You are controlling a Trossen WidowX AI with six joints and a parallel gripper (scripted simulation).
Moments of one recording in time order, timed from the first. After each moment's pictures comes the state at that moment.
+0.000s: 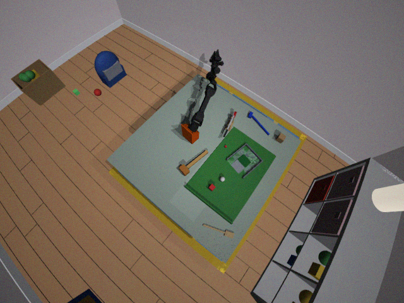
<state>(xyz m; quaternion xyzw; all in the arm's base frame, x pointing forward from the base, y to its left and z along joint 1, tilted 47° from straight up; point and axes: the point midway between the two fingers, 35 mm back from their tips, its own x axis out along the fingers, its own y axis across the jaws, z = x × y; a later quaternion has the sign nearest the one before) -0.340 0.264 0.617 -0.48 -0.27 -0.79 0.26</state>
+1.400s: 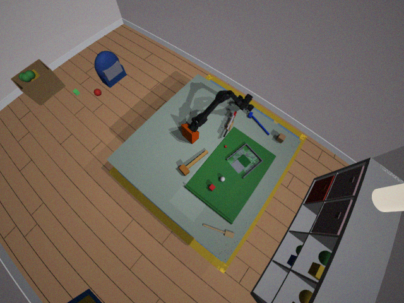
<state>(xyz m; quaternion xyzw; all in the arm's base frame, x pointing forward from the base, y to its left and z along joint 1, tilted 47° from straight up) 0.082 0.509 0.416 -0.06 0.03 -0.80 -0.59</state>
